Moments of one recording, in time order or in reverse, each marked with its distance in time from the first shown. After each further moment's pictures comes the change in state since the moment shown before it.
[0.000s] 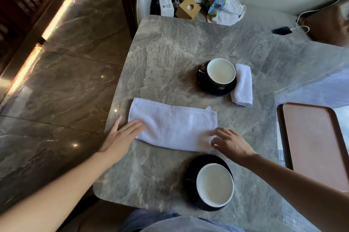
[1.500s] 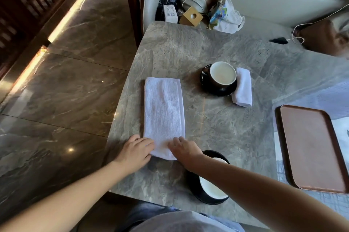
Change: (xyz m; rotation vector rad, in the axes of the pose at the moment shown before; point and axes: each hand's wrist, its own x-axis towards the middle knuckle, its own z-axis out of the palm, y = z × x) left_hand -0.035 0.046 0.005 -0.127 0.255 0.208; right_hand 0.068 -0.149 0.018 -0.217 -0.357 -0.008
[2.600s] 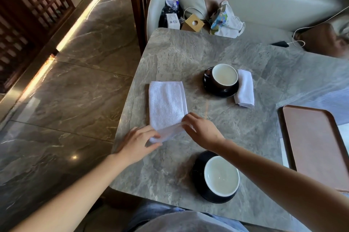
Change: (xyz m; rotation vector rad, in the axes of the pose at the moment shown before) left_hand 0.006 -0.011 -0.035 -0.403 0.122 -0.154; right_hand -0.022 0.047 -0.051 0.587 0.507 -0.027
